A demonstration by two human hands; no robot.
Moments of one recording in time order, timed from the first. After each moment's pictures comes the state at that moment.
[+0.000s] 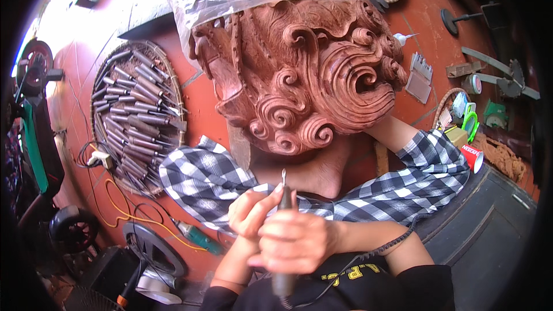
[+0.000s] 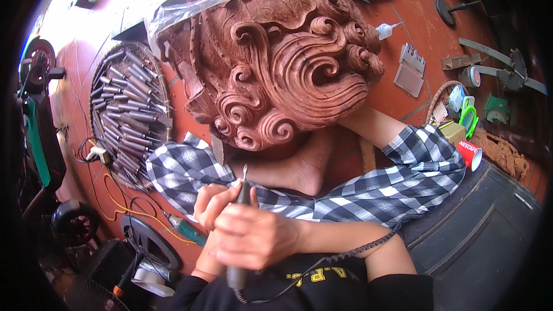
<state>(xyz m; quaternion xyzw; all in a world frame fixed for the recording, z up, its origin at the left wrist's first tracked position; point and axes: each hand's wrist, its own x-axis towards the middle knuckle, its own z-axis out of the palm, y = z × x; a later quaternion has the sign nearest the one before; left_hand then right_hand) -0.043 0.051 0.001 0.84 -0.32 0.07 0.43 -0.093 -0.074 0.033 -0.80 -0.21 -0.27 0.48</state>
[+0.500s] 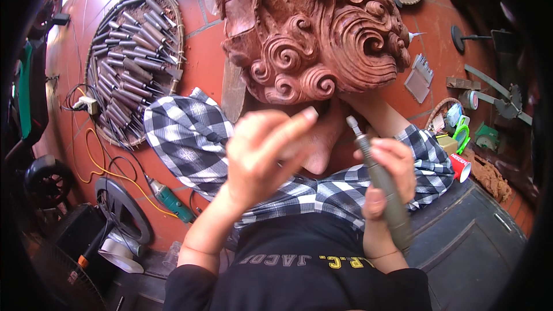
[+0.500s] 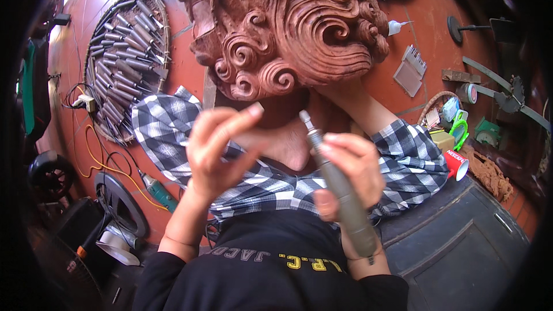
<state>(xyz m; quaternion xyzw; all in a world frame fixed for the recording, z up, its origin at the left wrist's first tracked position) -0.029 0.021 0.021 0.80 -0.39 0.01 0.46 -0.168 -0.161 0.048 -0.88 0.10 -0.22 0.41</state>
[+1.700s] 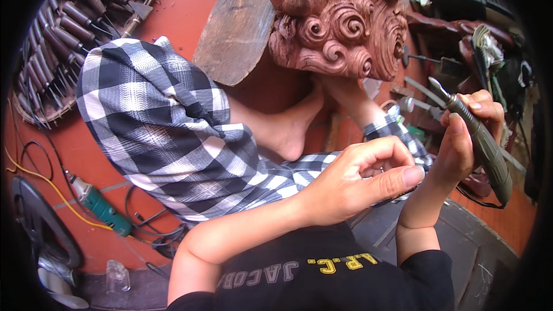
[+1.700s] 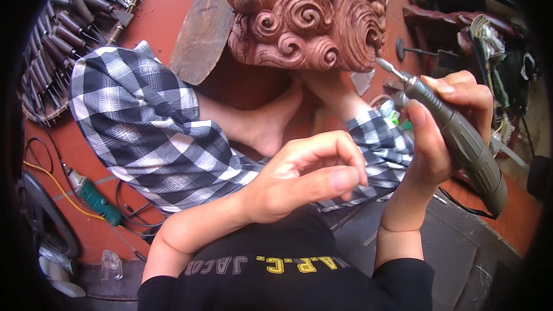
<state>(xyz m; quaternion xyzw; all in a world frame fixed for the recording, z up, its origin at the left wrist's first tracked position) -0.069 0.017 0.026 0.03 -0.09 -0.50 0.86 -0.063 -0.152 0.140 -0.90 -0.03 -0.14 0.41</state>
